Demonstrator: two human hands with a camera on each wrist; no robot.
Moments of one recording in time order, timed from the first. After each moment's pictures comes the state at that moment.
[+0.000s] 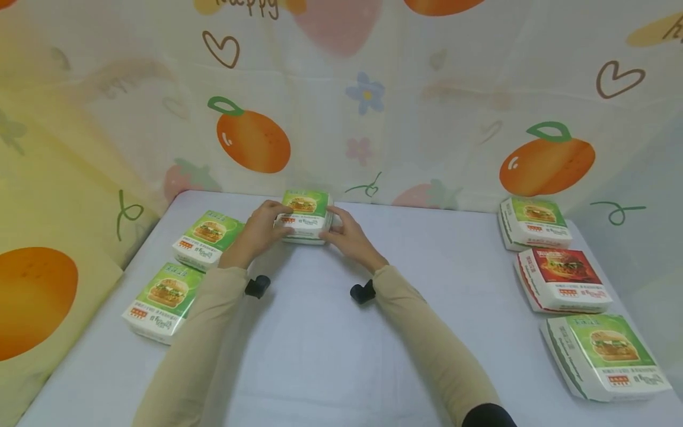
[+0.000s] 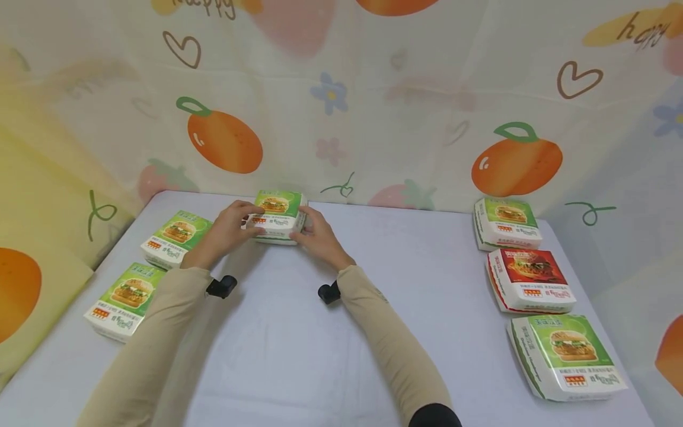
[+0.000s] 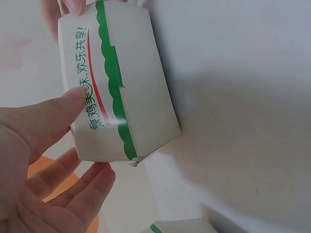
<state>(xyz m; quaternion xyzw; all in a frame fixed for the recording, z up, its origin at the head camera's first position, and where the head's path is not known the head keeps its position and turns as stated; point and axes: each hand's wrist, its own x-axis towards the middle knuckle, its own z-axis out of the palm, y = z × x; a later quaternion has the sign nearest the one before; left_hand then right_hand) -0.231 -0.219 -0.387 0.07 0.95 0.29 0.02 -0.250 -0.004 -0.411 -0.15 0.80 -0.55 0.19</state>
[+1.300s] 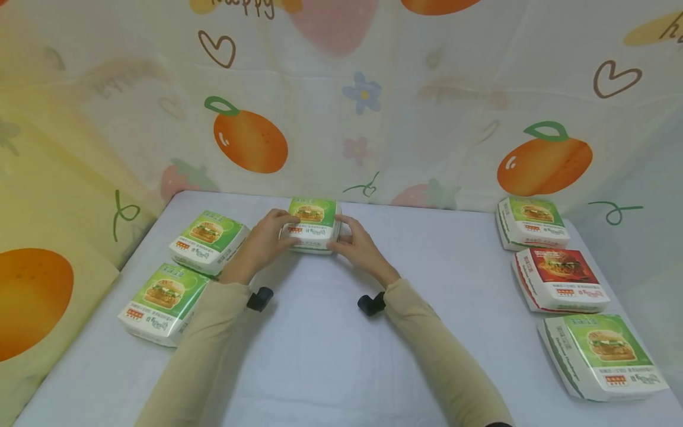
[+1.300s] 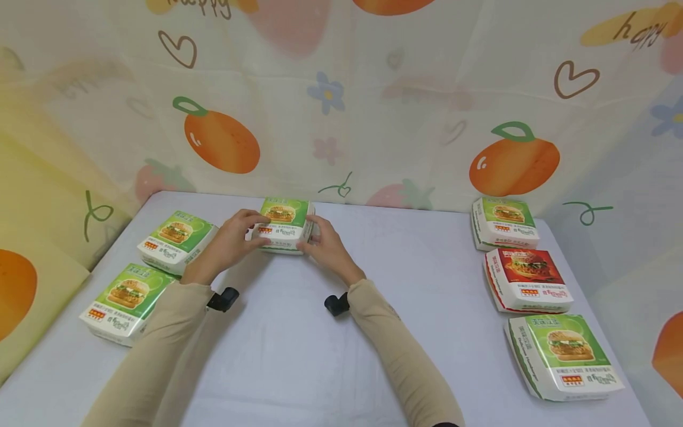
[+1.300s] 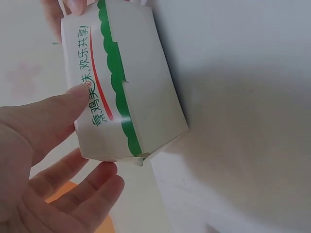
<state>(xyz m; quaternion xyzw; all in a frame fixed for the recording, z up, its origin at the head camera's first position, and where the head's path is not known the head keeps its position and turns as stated) -0.210 -0.201 -0.389 0.11 0.95 0.28 0.00 -0.221 0.020 -0.397 -0.14 0.79 -0.56 0.19</state>
